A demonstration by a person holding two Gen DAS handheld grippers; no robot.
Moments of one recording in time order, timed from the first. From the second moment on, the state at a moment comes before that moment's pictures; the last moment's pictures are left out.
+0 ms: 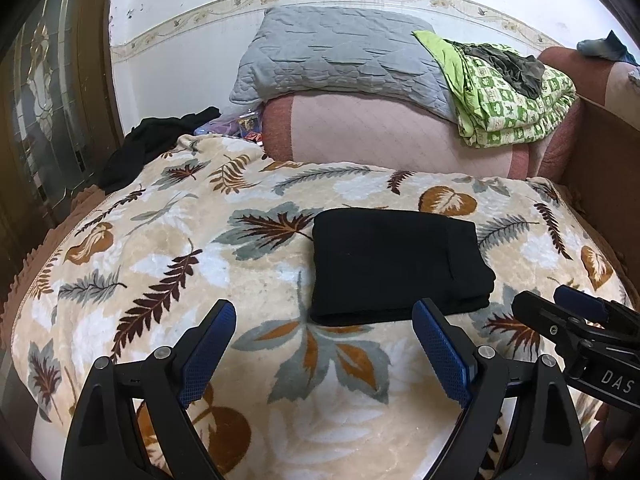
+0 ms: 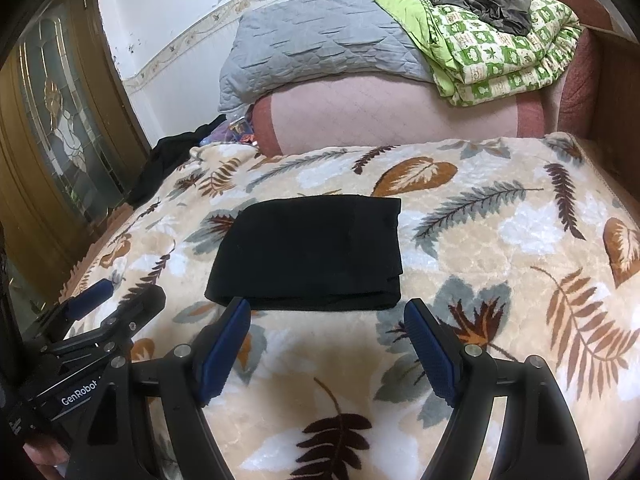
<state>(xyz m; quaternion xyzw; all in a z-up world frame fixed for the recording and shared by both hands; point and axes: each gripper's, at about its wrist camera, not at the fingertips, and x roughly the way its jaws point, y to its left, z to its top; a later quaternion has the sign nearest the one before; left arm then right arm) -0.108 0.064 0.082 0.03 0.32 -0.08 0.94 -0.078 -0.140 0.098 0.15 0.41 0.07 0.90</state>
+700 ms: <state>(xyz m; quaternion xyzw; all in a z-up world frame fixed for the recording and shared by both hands) -0.112 0.063 0.080 0.03 0.33 -0.08 0.94 -0.084 -0.145 0.091 0.15 0.41 0.07 0.89</state>
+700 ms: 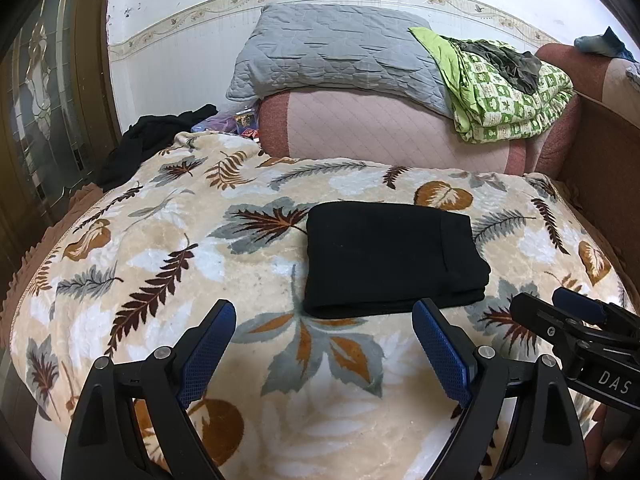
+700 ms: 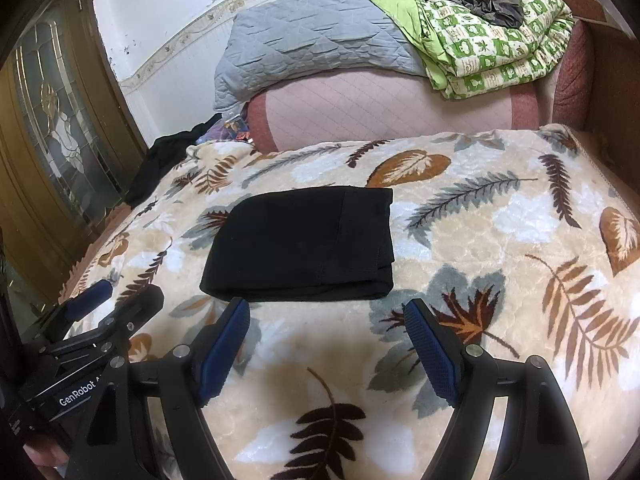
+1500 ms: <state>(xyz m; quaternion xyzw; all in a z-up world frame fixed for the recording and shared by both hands) -0.115 0.064 0.082 0.03 0.33 -0.09 0.94 -0.084 -0.145 0.088 0.15 0.42 0.06 0.89</state>
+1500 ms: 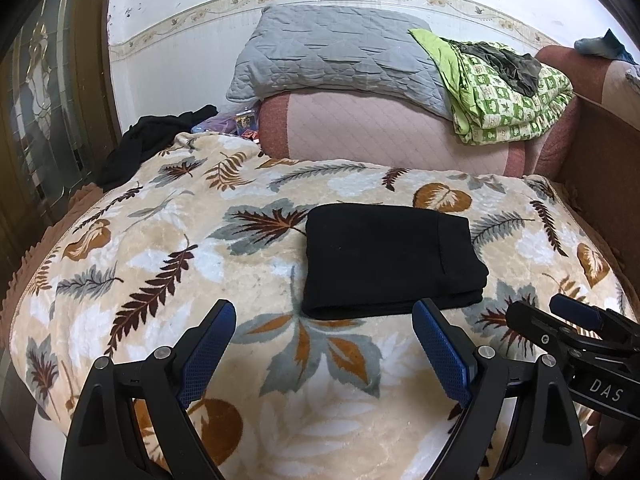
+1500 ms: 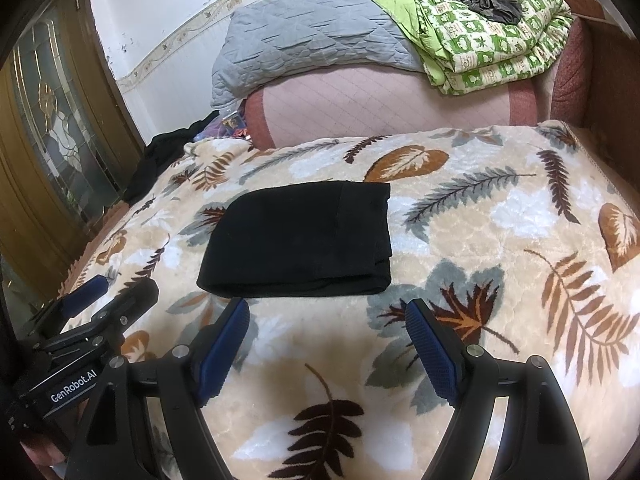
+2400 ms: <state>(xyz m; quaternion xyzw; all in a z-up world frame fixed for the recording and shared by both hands) -0.134 0.057 0.084 0.03 0.31 -0.10 0.94 -0.100 -0.150 0.089 0.15 0.42 0.06 0.89</state>
